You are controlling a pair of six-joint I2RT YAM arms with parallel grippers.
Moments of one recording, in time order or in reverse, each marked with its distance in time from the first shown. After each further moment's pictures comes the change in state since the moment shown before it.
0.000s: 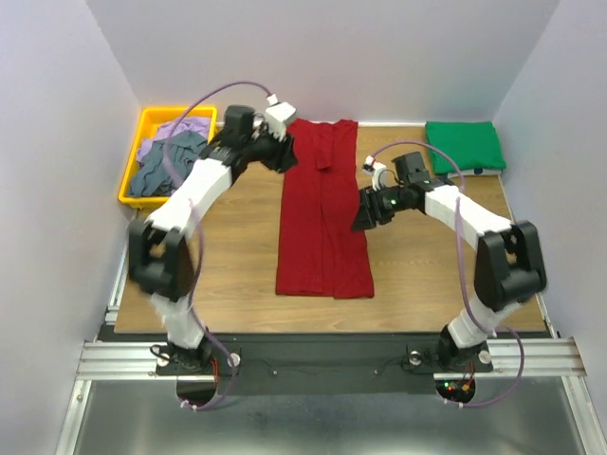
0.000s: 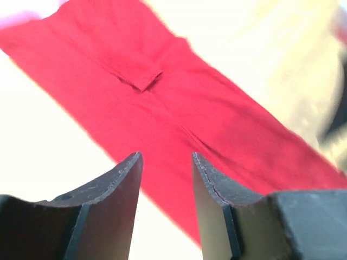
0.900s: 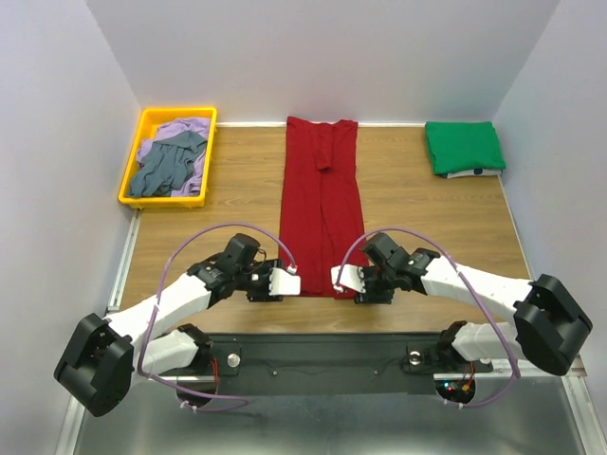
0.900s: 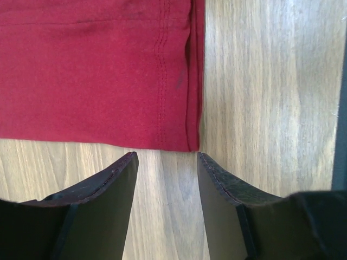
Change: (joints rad) left arm -0.301 -0.857 -1.159 -0.034 -0.074 0.812; right arm 0.506 -0.457 -0.515 -0.058 0.521 -0.827
